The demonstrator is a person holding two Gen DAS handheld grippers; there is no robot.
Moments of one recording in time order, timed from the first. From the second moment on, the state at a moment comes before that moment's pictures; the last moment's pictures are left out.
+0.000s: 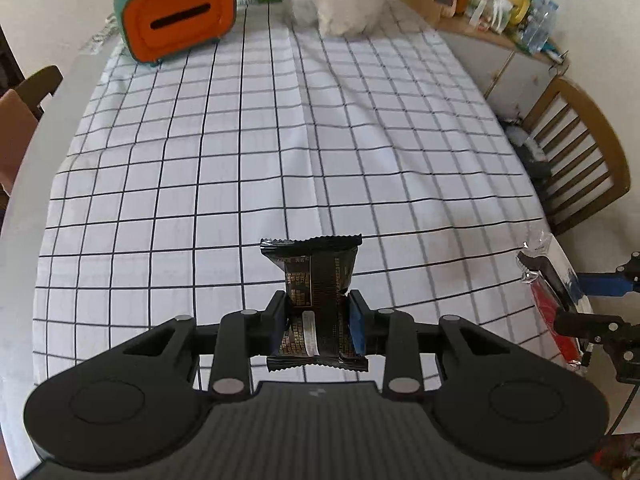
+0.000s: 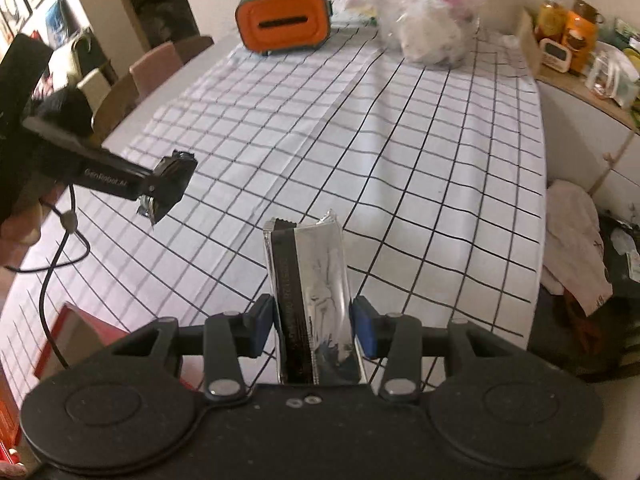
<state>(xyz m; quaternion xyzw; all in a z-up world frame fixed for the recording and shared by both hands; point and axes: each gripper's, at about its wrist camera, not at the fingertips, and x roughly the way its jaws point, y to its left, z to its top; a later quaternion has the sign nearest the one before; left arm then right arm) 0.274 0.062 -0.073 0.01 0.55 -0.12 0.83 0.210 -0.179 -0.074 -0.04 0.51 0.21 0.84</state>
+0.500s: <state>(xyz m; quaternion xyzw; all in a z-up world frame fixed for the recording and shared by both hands) 0.173 0.037 -0.007 0.02 0.51 -0.09 0.86 0.140 -0.193 -0.026 0.01 0.48 0.22 0.85</state>
